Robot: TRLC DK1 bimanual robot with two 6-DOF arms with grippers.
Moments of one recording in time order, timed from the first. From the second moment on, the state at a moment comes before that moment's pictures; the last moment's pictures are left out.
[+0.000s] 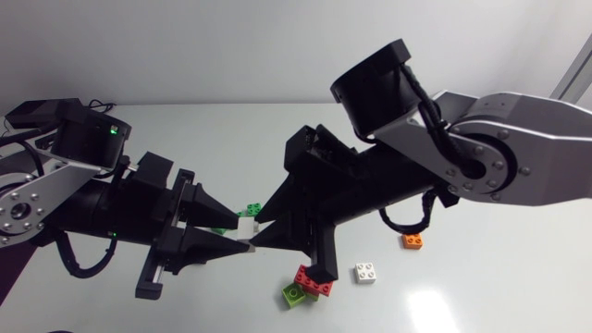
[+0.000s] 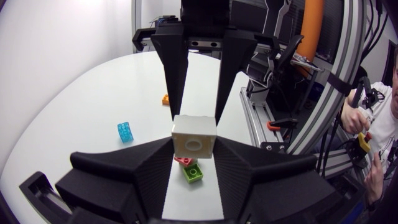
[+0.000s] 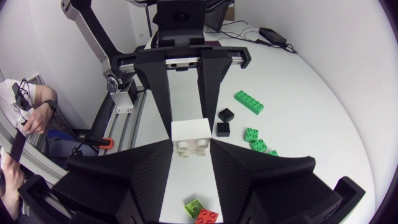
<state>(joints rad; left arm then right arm) -0.34 1.13 0.71 -0.43 0.96 0.74 0.77 1.37 1.05 -0.39 -0.63 -0.47</state>
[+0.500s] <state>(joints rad) -0.35 1.13 0.71 -0.45 0.96 0.74 0.77 1.36 1.04 -0.38 -0.62 -0.47</state>
